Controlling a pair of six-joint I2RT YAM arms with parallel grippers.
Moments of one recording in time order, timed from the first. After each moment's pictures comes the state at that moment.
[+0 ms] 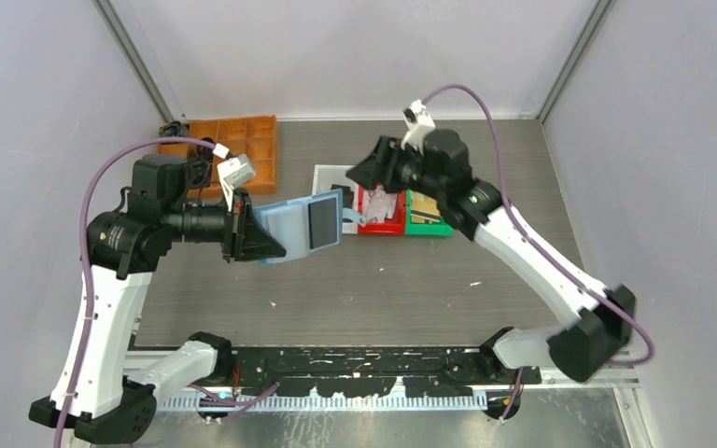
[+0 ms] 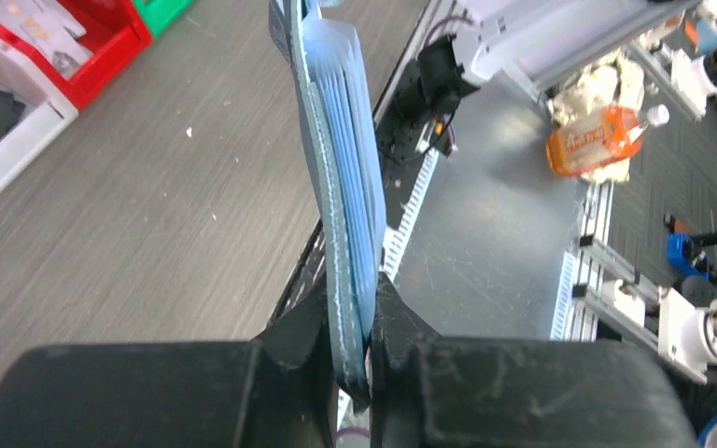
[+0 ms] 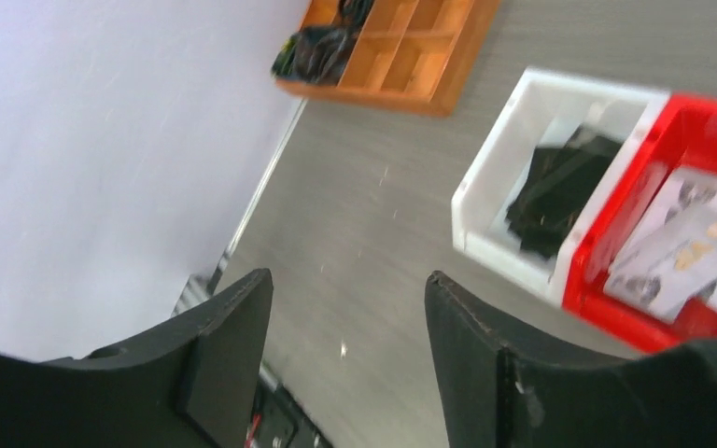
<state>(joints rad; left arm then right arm) -0.29 1.03 1.54 -1.25 0.97 0.10 0.59 1.40 1.34 -0.23 -0.22 0.61</state>
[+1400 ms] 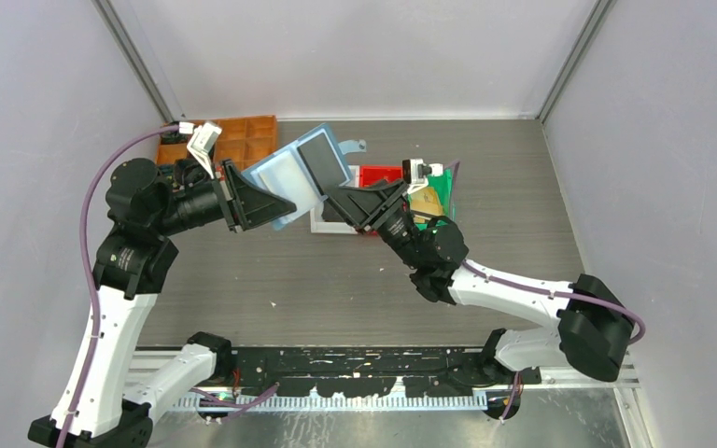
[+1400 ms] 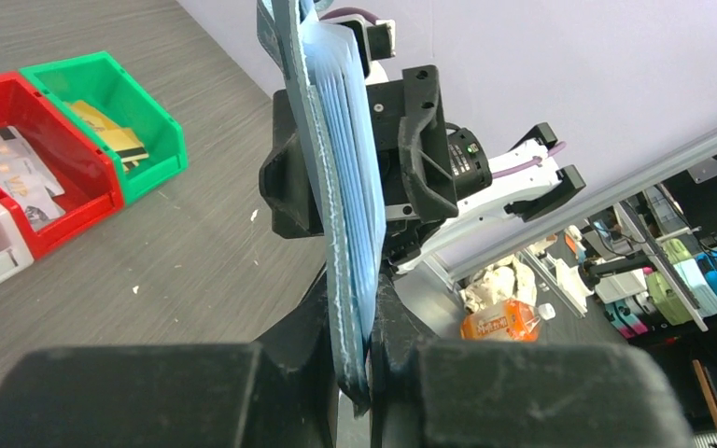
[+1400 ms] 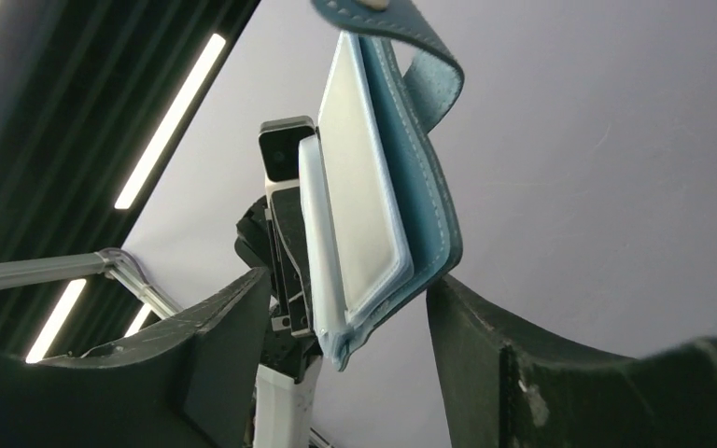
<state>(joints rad) -0.29 0.88 1.30 -0.44 0.88 -0.67 0.97 1.26 0.73 1.17 0.04 1.22</state>
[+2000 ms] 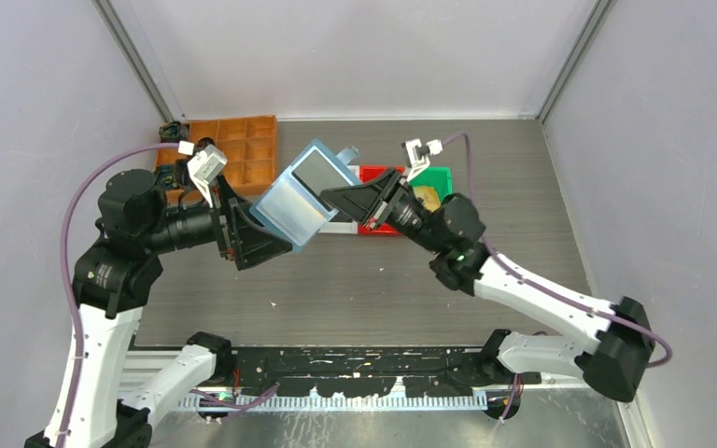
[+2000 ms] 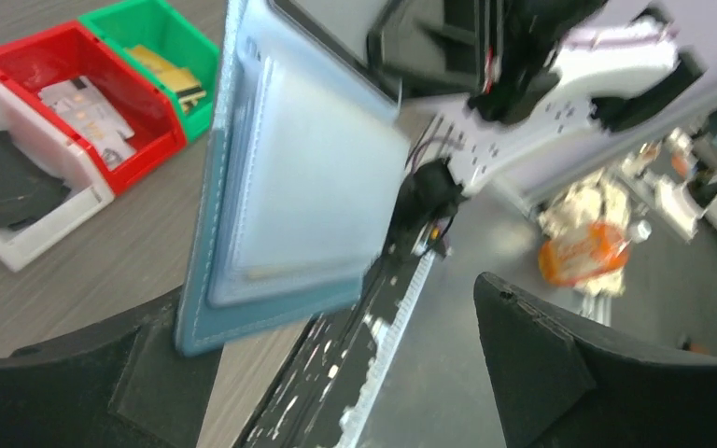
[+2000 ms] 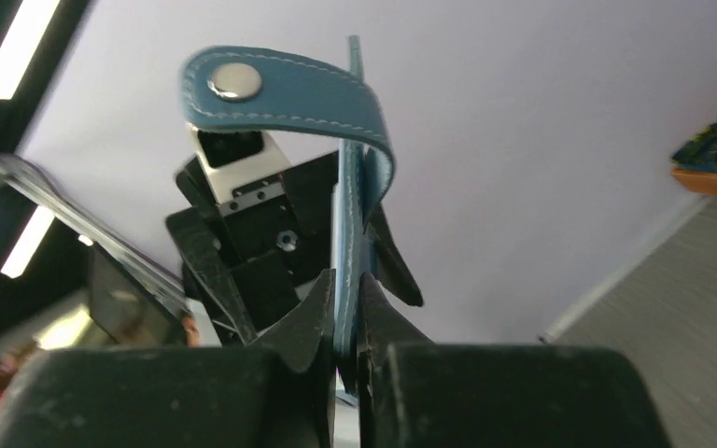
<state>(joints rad) -0.29 0.84 1.34 -0.72 0.87 -0.38 0.91 1.17 0.83 0.84 -0.14 1.15</state>
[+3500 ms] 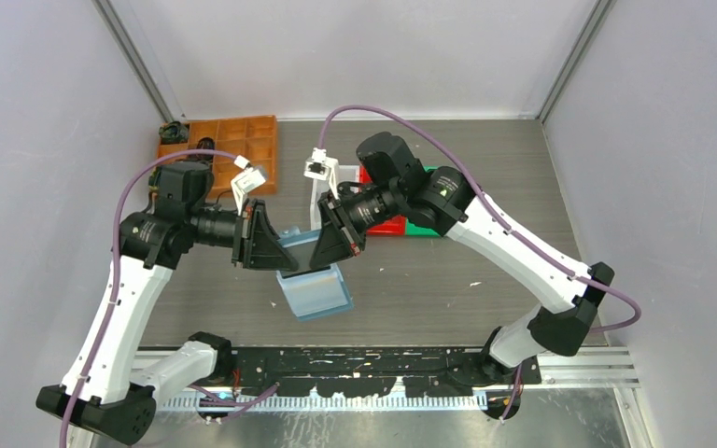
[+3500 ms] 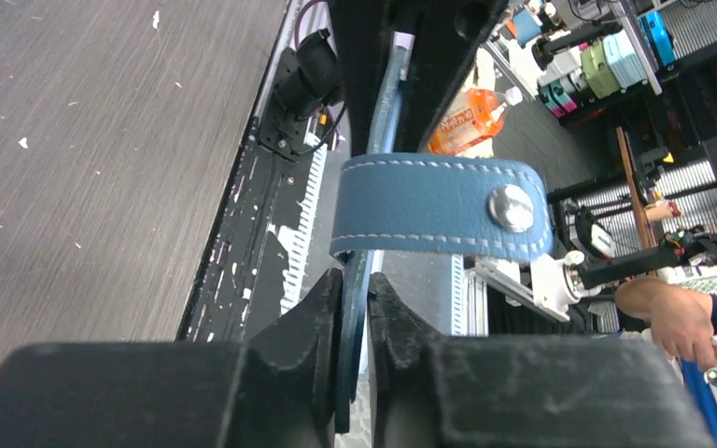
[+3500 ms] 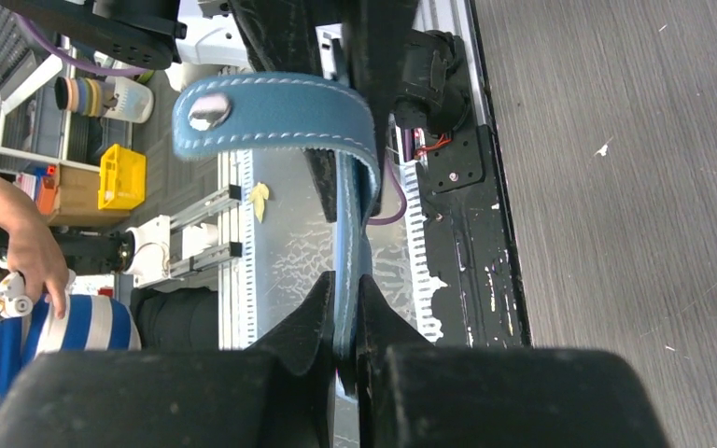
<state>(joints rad) -0.29 0.99 1.29 -1.02 1.25 -0.04 0.93 1.49 1.71 -0.79 -0.82 0.31</state>
